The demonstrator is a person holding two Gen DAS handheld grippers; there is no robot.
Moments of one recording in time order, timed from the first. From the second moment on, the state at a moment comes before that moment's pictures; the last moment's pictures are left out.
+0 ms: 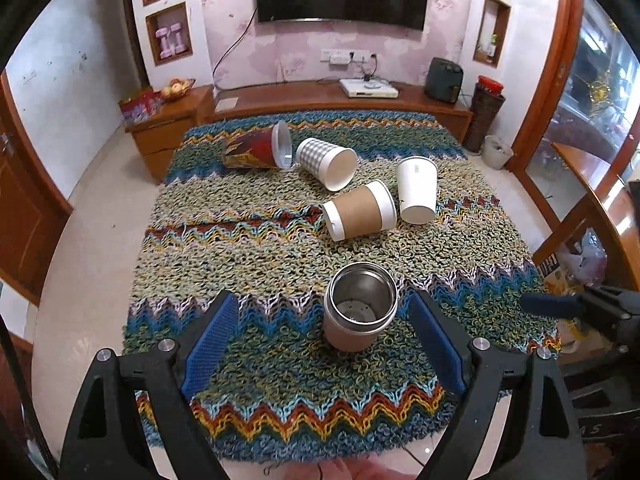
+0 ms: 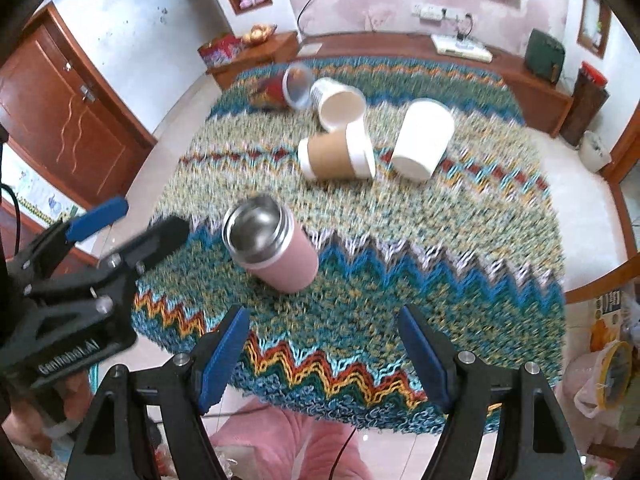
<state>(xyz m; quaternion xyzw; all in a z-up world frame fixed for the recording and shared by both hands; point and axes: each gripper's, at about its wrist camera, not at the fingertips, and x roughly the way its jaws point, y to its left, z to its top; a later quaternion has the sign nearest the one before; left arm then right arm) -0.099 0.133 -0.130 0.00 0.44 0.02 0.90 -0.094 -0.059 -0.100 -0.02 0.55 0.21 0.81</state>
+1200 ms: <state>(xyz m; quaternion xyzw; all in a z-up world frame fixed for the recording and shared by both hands) -0.107 0.128 -0.052 -0.04 0.45 0.07 0.89 -0.092 -0.072 0.008 -0.03 0.45 0.10 0.89</state>
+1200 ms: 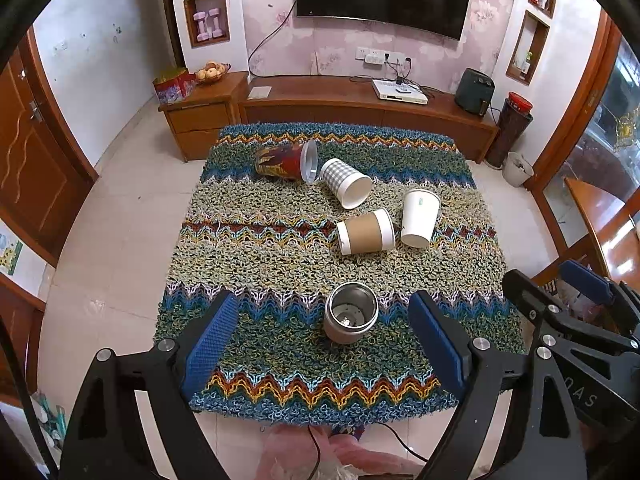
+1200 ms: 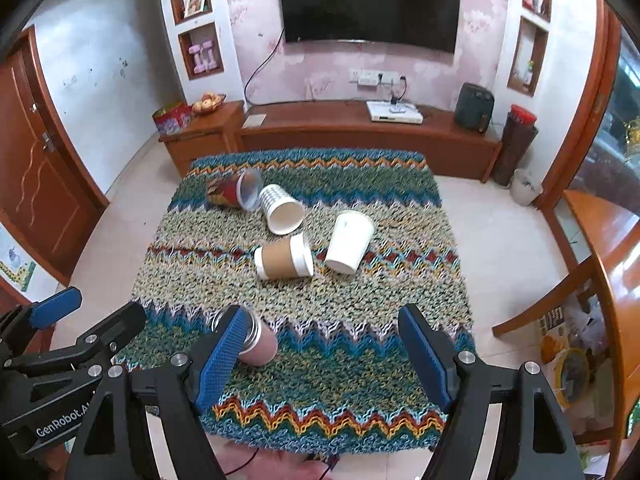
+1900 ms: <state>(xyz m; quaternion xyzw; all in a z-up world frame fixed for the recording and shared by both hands) -0.086 0.128 -0.044 -0.03 0.45 0.07 0.89 -0.077 -0.070 0.019 -0.03 0.44 0.07 0.90</state>
